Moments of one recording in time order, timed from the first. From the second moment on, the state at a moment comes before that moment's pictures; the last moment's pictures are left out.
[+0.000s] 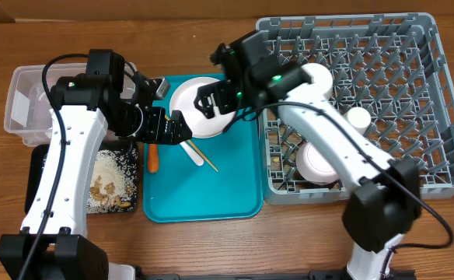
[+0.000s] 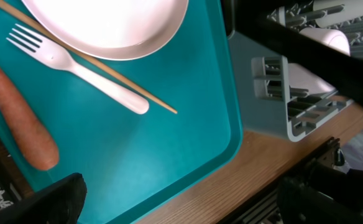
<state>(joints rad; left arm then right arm) -0.03 1.61 1.48 -1.29 0.54 0.11 0.56 1.95 1.75 -0.77 -0.33 0.23</state>
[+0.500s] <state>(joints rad) -0.03 1.61 1.48 -1.29 0.52 0.11 0.60 2.12 1.74 -0.67 0.03 0.34</state>
